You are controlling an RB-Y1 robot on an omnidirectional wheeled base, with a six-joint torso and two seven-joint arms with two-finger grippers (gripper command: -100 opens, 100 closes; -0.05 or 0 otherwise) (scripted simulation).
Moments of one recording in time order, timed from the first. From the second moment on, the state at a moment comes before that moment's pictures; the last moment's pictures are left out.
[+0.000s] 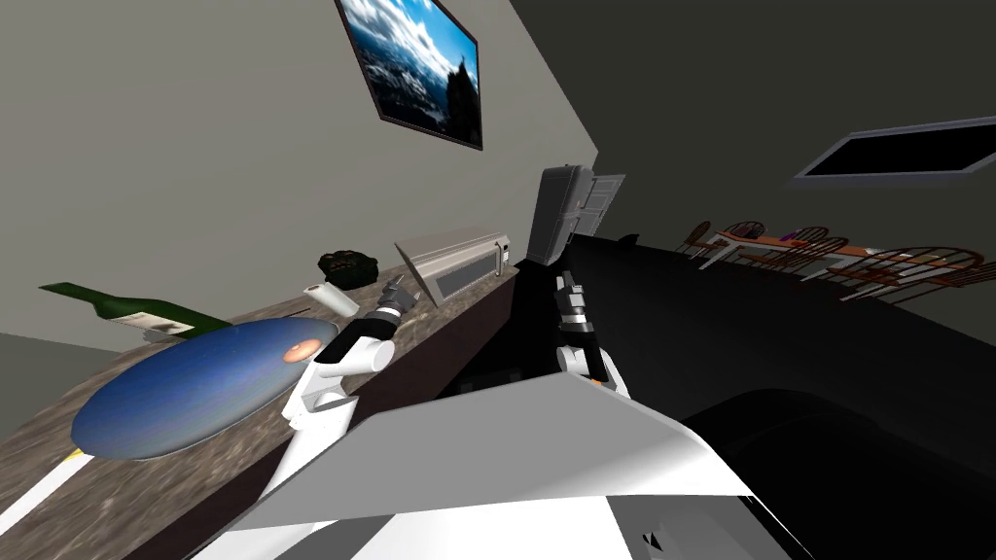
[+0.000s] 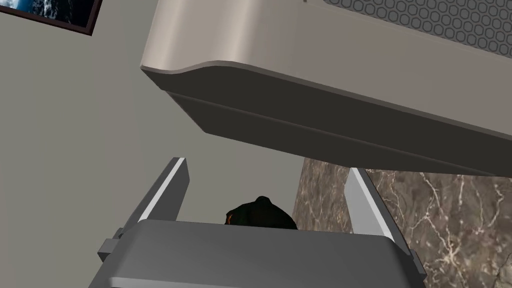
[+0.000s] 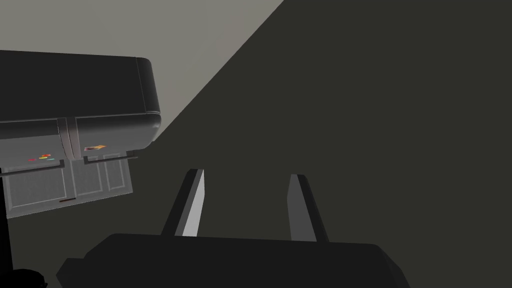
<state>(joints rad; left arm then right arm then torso) 0.16 0.35 0.09 -2.13 0.30 0.41 0.31 0.51 -0.05 -0.06 -2.21 0.04 -0.40 -0.03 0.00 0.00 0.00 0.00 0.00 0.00</state>
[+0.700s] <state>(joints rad) 0.11 0.39 0.11 -2.09 0.35 0.59 0.37 0.51 -0.05 -0.06 -2.21 0.04 -0.40 -0.03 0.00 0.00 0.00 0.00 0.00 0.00</state>
